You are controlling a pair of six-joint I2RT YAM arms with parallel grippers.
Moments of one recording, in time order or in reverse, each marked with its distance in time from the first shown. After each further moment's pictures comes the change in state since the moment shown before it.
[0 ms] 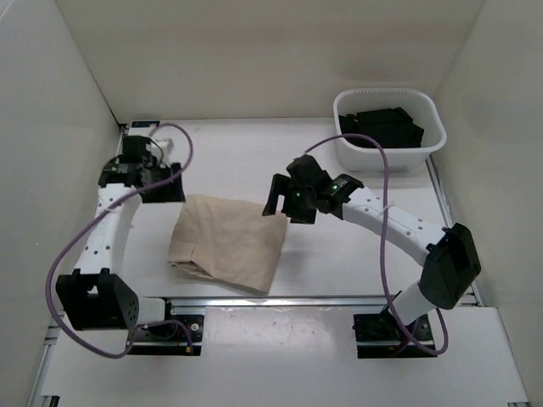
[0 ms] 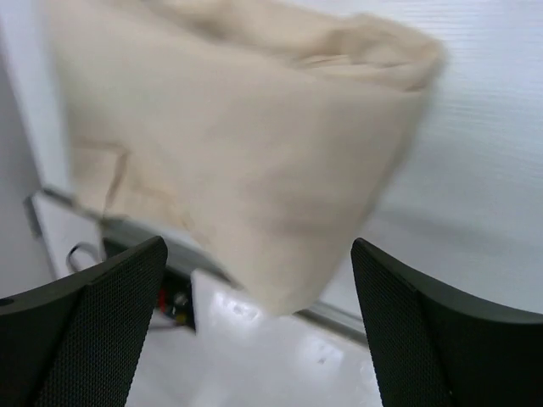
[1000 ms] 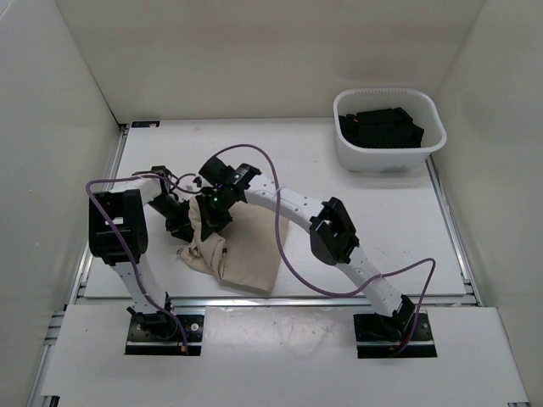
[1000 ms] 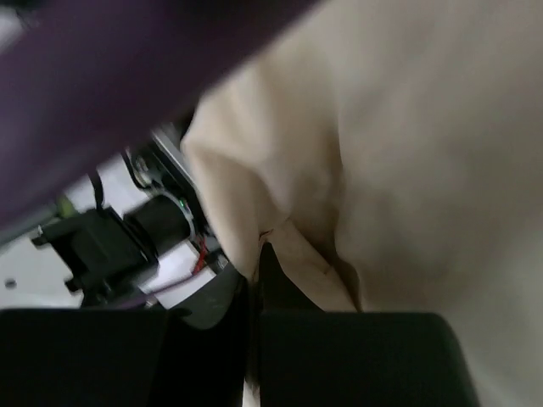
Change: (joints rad) left arm -0.024 0.480 -0.212 0.043 0.270 -0.003; right arm 0.162 0.897 0.993 -0.288 -0.463 -0.262
